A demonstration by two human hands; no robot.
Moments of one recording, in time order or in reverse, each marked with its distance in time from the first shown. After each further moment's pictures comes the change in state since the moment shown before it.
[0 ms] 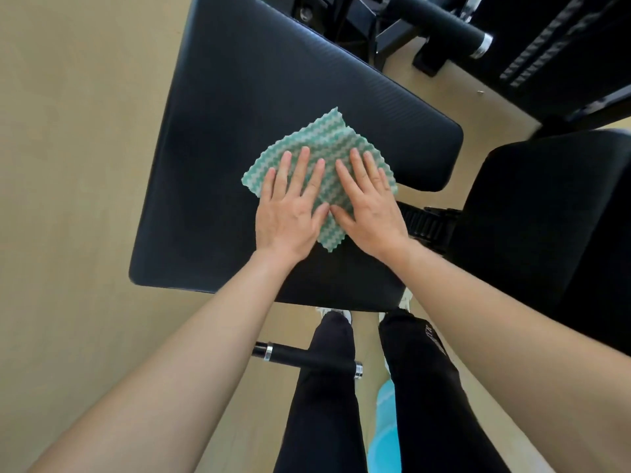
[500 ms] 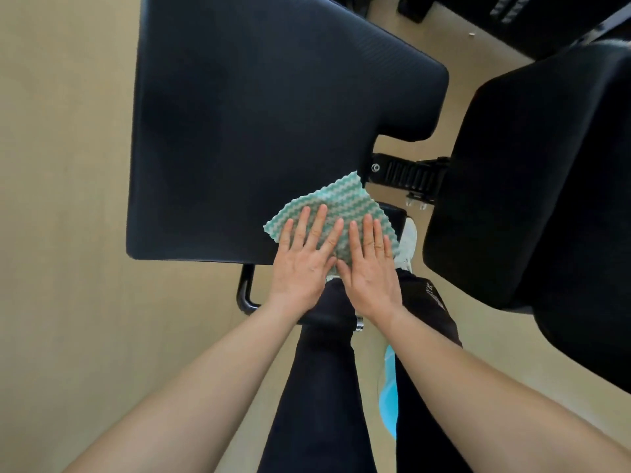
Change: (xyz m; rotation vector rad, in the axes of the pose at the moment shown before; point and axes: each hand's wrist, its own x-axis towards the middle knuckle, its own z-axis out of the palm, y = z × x) left_hand -0.128 0.039 0.051 0.045 -0.212 0.213; right_hand -0.168 -0.028 0.091 -0.001 -0.132 0.280
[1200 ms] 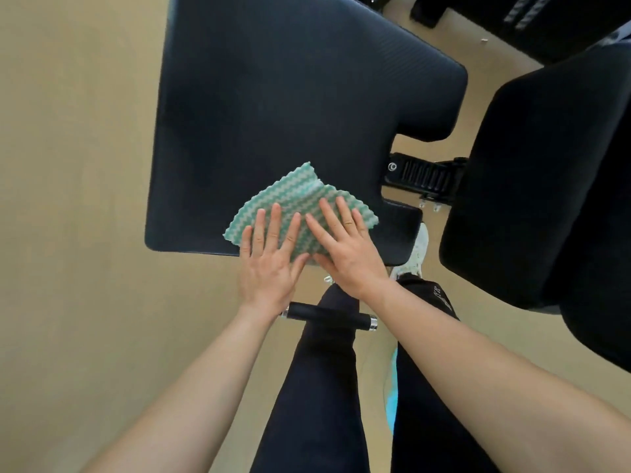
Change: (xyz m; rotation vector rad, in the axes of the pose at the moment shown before) left_hand -0.042 -0.061 0.004 -0.027 0.130 -0.247; right_hand 0.041 -0.045 -0.017 -0.046 0.082 -0.421
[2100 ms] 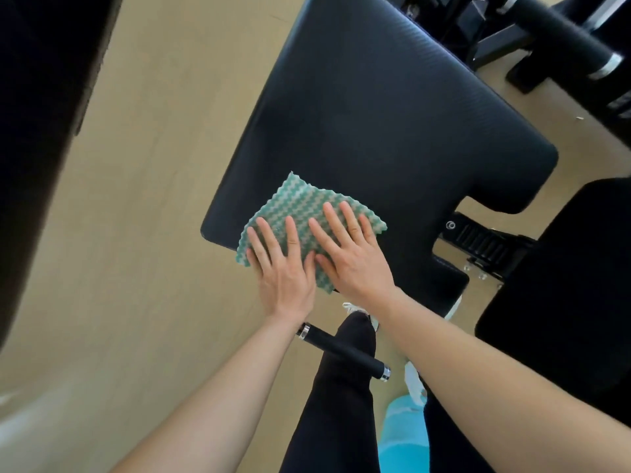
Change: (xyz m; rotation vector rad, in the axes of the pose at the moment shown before) left_hand 0.009 0.002 -0.010 -0.152 0.056 -0.567; right_hand 0.072 -0.028 -0.025 -0.099 -0.026 -0.267
